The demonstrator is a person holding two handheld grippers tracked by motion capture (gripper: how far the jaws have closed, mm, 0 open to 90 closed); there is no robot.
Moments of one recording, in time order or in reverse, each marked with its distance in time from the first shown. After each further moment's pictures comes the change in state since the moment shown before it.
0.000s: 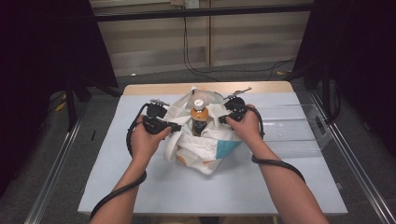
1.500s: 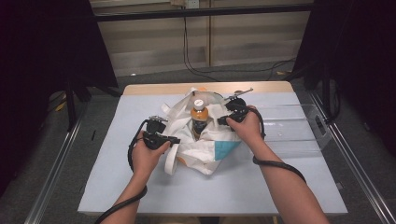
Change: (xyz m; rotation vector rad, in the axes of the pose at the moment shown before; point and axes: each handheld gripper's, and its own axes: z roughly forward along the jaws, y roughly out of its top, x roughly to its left) left arm 0.007 -0.038 0.013 0.003 -0.011 -0.045; right arm 0.000 -0.003 -0.003 -0.008 0.019 0.014
